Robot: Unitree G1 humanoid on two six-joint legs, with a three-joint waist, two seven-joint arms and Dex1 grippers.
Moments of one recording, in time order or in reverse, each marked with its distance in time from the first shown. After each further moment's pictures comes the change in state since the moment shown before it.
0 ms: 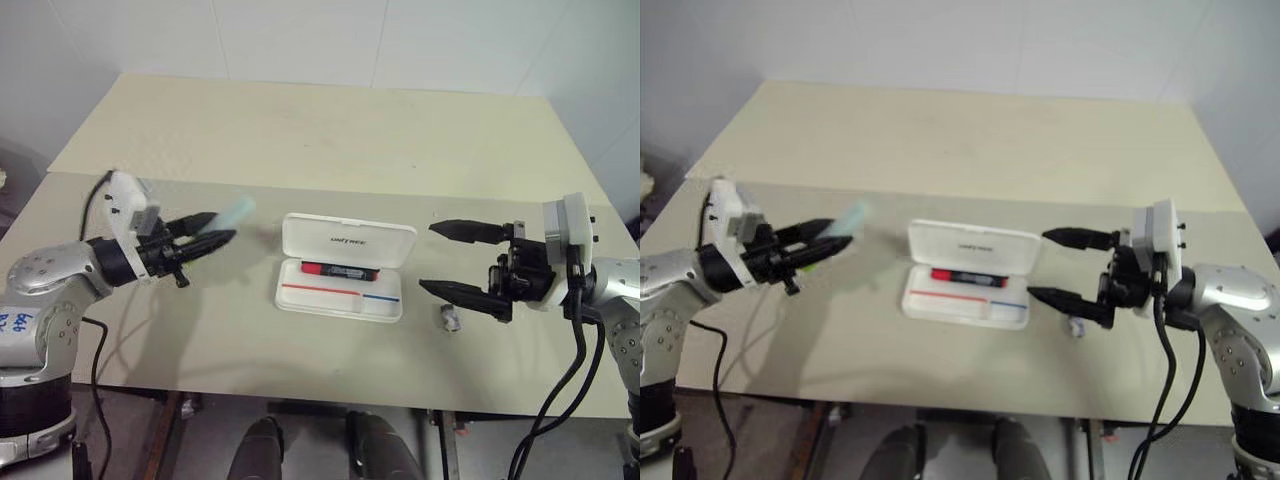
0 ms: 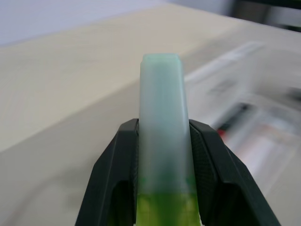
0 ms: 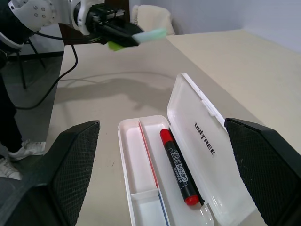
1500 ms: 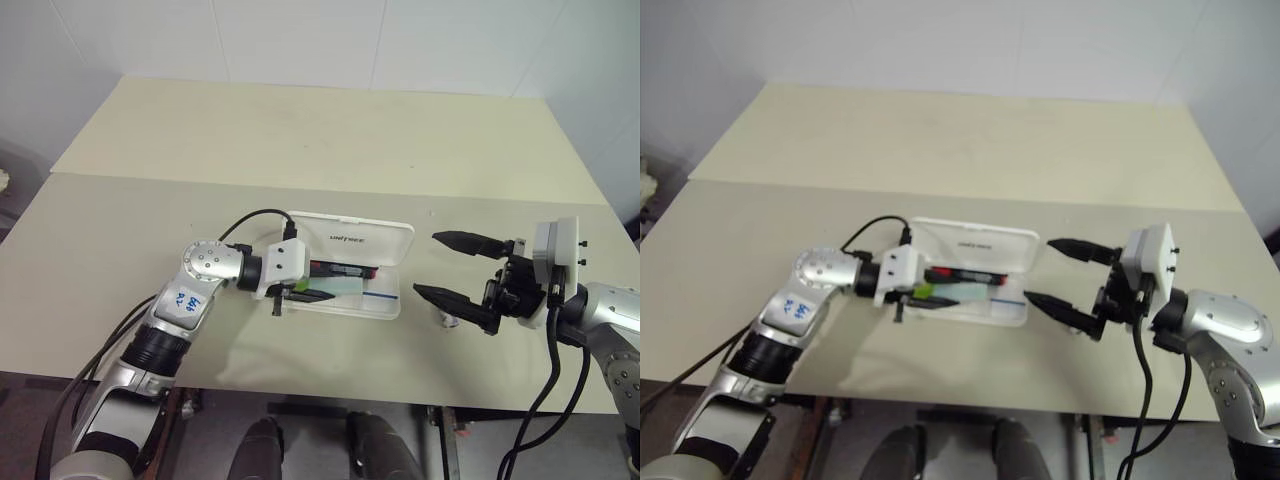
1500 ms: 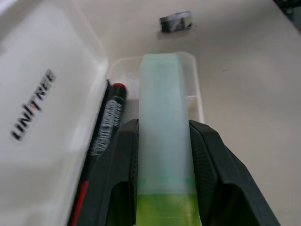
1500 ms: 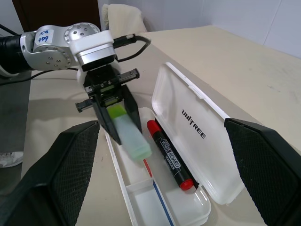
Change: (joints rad) left arm -0.236 -0.229 -0.549 0.334 0.464 -0.507 -0.164; right arm 0.142 0.037 -0.006 -0.092 -0.020 -0.047 -0.158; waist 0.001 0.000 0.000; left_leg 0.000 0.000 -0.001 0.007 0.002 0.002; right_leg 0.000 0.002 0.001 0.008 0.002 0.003
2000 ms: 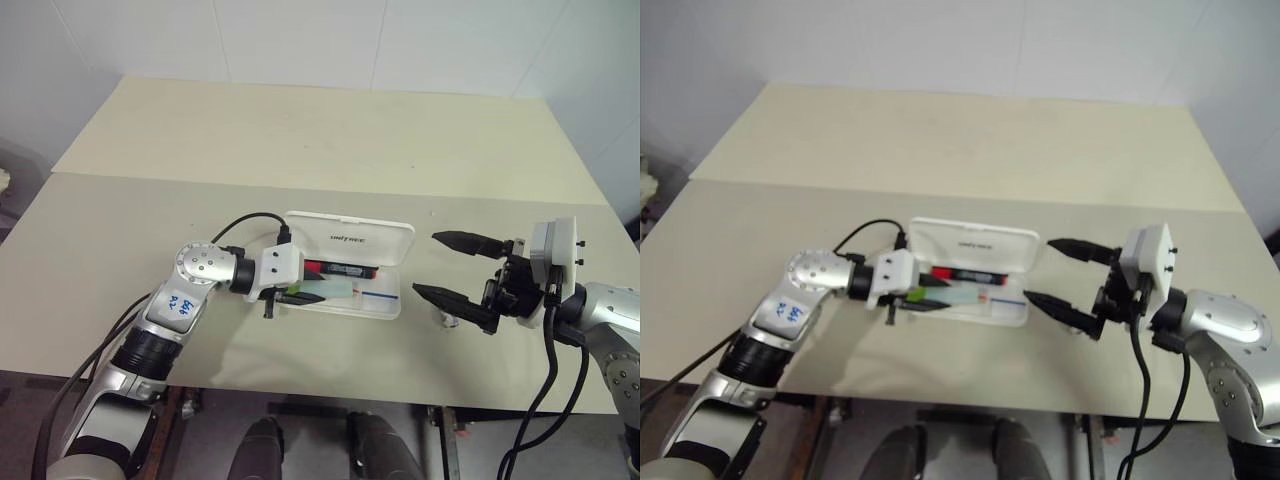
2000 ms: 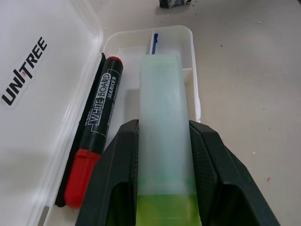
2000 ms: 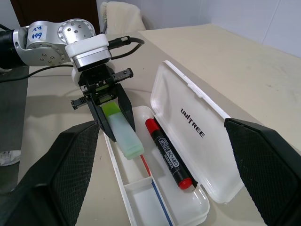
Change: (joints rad) left arm 0.012 0.025 0.000 0.003 0.035 -0.007 0.017; right arm -0.001 0.000 0.003 0.000 -0.011 0.001 -0.006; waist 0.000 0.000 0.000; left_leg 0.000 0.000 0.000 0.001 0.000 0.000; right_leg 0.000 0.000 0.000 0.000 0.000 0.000
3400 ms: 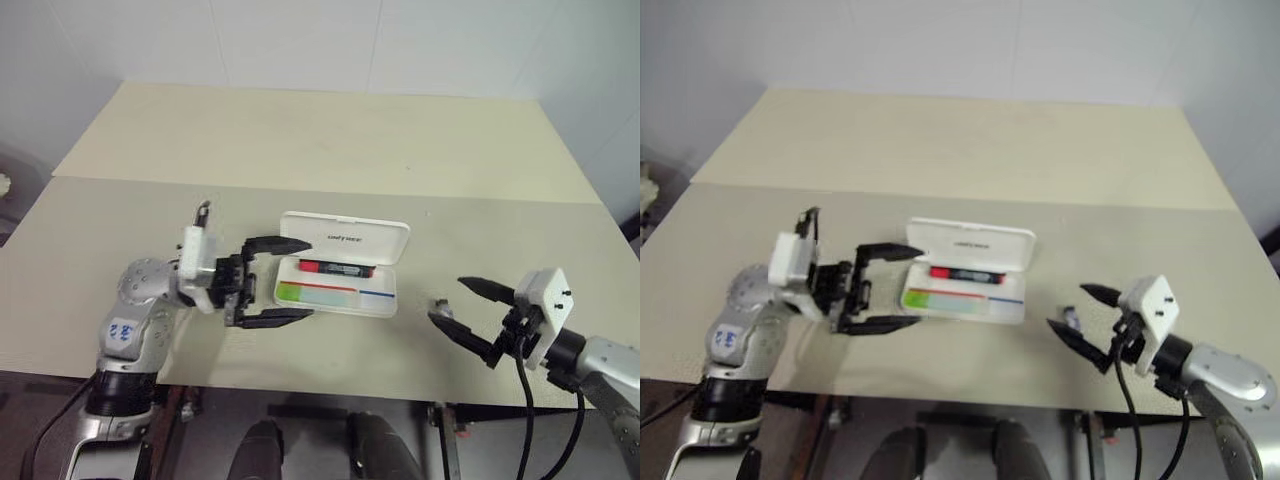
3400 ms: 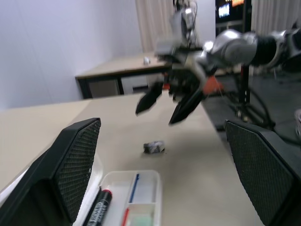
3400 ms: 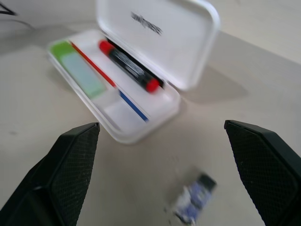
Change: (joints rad) left arm 0.231 -0.042 0.363 -0.202 -0.556 0.014 -0.159; right arm 0.323 0.052 -0.049 -0.074 -0.178 0.025 -0.223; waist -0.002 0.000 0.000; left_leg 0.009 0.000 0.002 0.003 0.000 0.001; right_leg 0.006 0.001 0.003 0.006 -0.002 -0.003
